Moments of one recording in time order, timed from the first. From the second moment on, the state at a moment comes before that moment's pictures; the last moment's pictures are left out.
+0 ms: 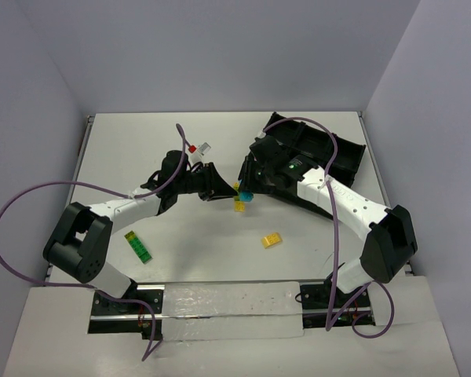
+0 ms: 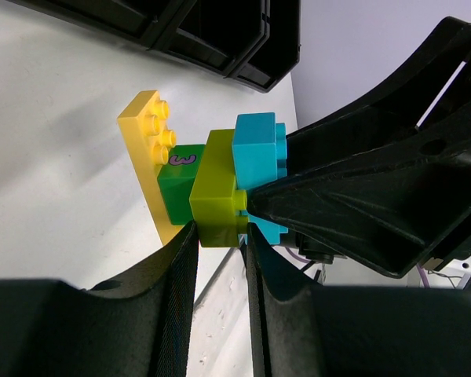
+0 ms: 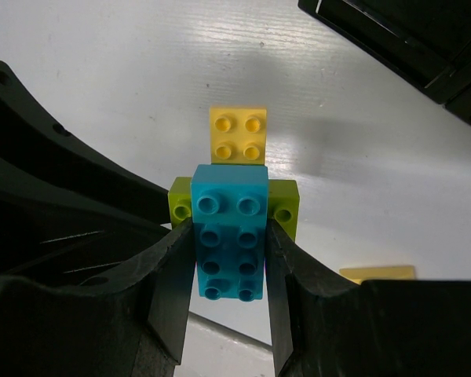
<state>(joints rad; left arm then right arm) -0.55 1.54 0.84 0.26 0.65 -0.91 0.67 1.49 1.25 -0.62 0.01 0.69</state>
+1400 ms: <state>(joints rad) -0.55 1.58 0.87 0.11 0.65 -0.74 0.33 1.50 1.24 -0.66 0.25 0.59</state>
